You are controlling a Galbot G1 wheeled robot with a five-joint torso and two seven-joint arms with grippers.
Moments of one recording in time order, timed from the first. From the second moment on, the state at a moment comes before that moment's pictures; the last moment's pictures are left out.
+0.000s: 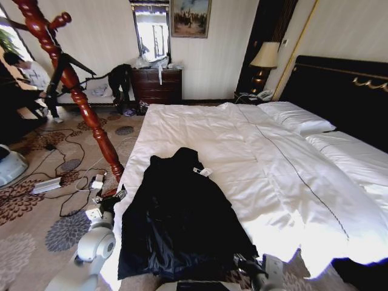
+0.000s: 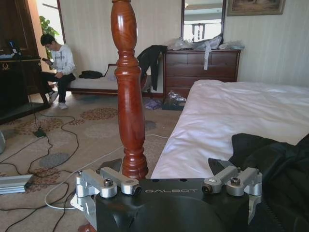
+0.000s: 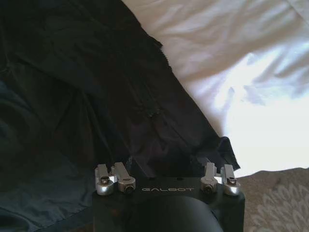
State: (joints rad) left arm 1.48 -1.07 -0.56 -2.10 -0.58 0.26 -0.53; right arm -1.83 0.87 0.16 2.48 0.99 -0.46 1.05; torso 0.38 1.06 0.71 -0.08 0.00
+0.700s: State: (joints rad) left arm 1.45 -1.07 -0.54 -2.06 -0.58 0.27 -0.54; right arm -1.64 0.82 0.11 2.43 1.24 -0.58 1.12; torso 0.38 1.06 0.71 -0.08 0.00
